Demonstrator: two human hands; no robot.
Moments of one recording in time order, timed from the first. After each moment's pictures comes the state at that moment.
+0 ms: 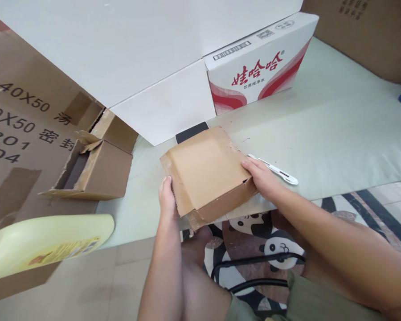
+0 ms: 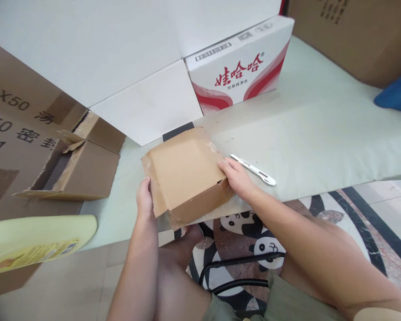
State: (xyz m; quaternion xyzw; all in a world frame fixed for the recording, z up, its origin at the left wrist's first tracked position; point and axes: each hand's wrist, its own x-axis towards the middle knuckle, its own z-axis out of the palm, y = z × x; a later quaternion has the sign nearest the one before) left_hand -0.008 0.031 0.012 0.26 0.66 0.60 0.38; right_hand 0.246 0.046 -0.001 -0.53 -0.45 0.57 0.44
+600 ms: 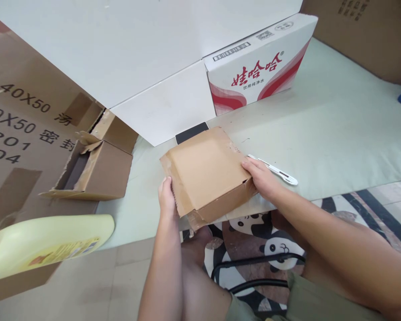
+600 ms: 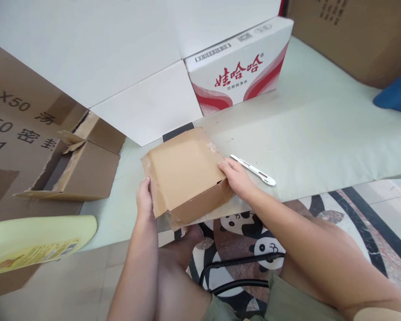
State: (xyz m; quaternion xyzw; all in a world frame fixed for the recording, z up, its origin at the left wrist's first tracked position) left_hand -0.006 0.031 0.015 0.27 0.66 0.60 0.38; right_hand 0.247 0.046 0.001 -0.54 -0.45 0.56 0.43
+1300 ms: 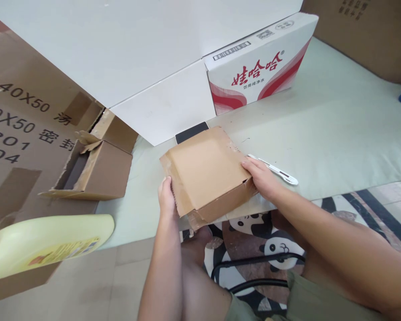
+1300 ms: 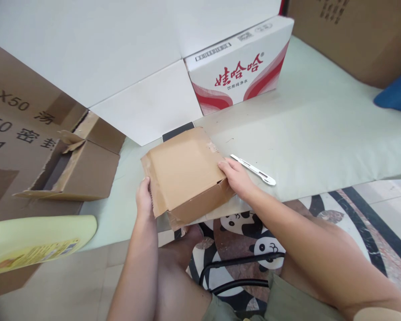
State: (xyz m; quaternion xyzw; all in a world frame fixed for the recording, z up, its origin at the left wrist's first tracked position) left_hand -0.009 0.032 0.011 0.29 0.66 0.60 0.37; right_hand 0.246 0.047 0.000 -0.53 -0.45 0.57 0.43
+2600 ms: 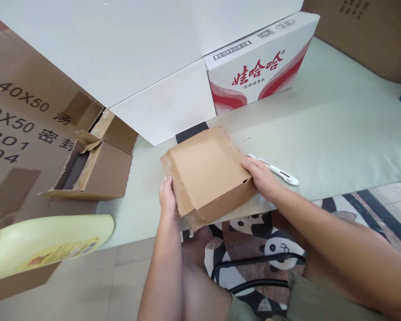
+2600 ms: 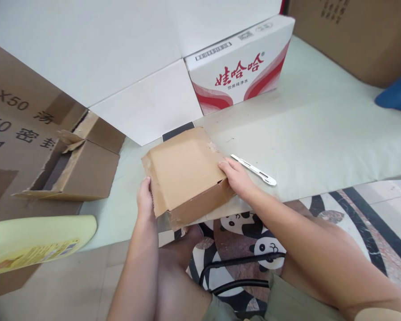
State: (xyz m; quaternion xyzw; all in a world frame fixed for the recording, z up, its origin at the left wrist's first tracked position) left_hand -0.007 0.032 0.011 0.25 0.66 0.59 0.39; right_hand 0.246 0.047 0.000 -0.53 -0.46 0.57 0.43
